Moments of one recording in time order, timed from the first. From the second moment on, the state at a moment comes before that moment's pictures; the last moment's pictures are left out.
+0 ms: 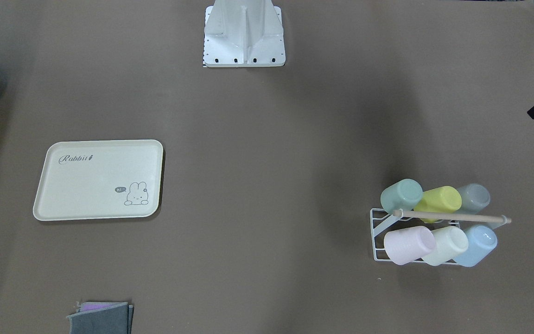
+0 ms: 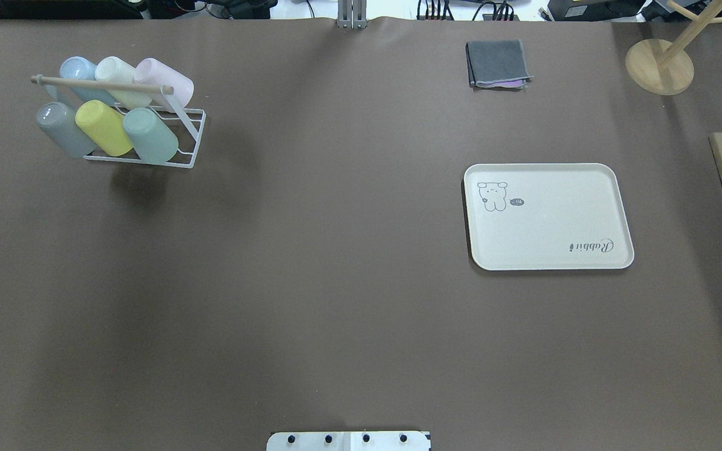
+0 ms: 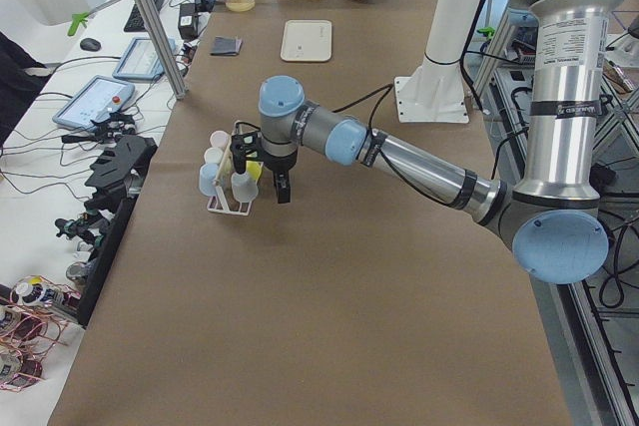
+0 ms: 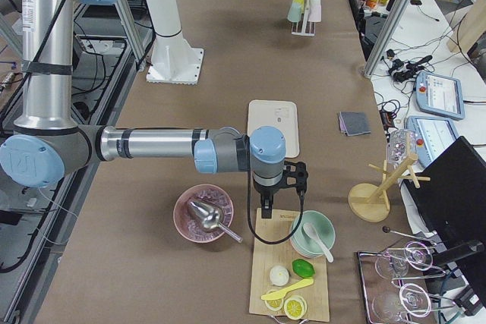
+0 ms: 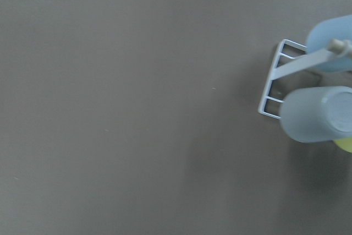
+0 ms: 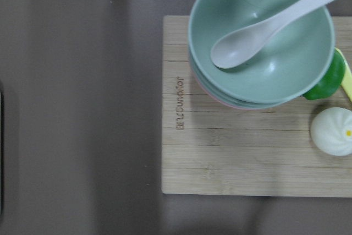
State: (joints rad) left arm -1.34 -1.57 -2.02 -1.59 -2.36 -0.71; right arm 1.54 -1.66 1.74 -1.51 2.36 0.16
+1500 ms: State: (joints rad) left arm -0.78 -1.67 -2.29 -1.59 -1.82 -0.09; right arm 1.10 -1.45 1.50 -1.04 2.34 0.77
